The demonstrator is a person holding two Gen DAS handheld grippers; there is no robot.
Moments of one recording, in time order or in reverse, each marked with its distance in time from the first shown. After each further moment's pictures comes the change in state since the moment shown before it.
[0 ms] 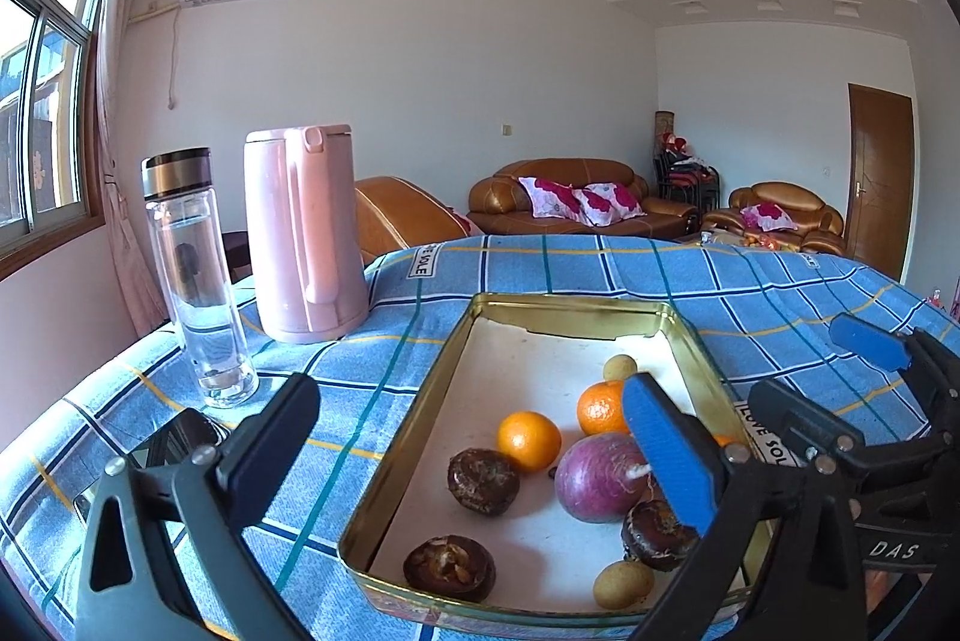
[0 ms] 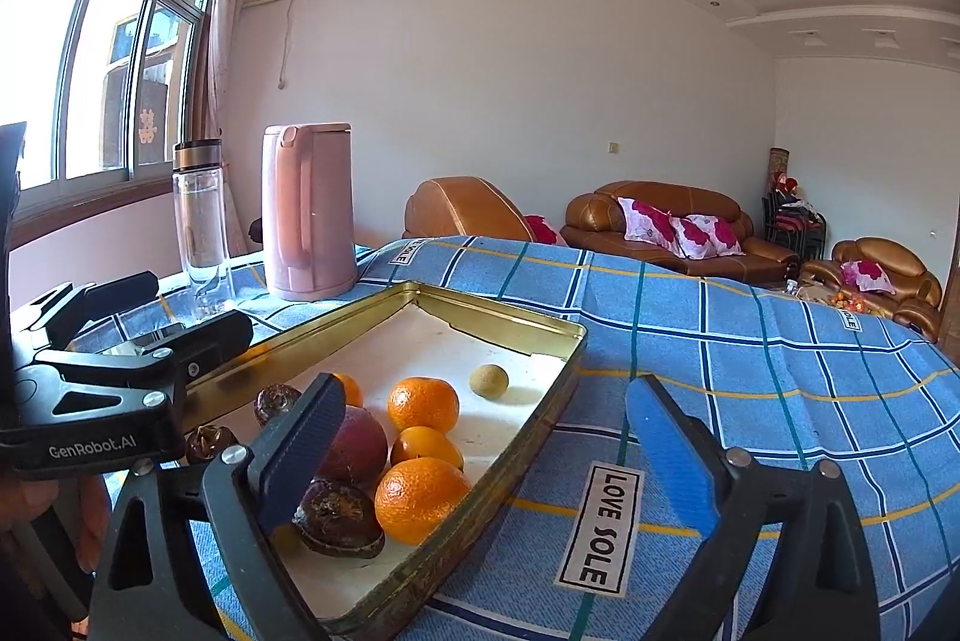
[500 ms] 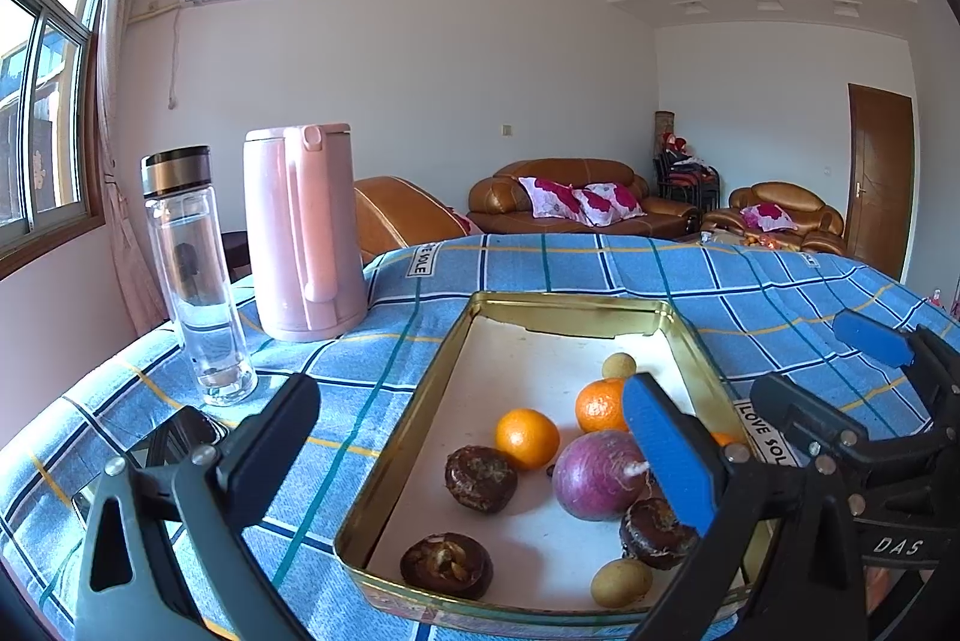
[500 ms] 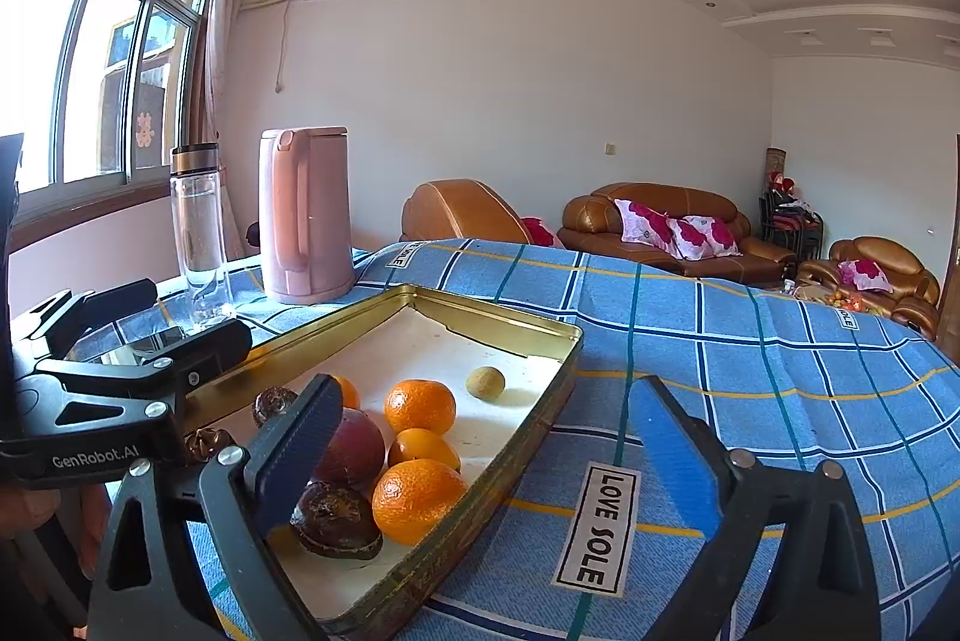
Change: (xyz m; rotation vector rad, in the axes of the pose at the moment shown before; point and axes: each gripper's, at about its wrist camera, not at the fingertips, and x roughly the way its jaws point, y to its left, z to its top) left arm 0.000 -0.003 -0.001 0.003 -0.001 0.000; right arm -0.002 0.000 0.000 0.004 -0.005 -0.006
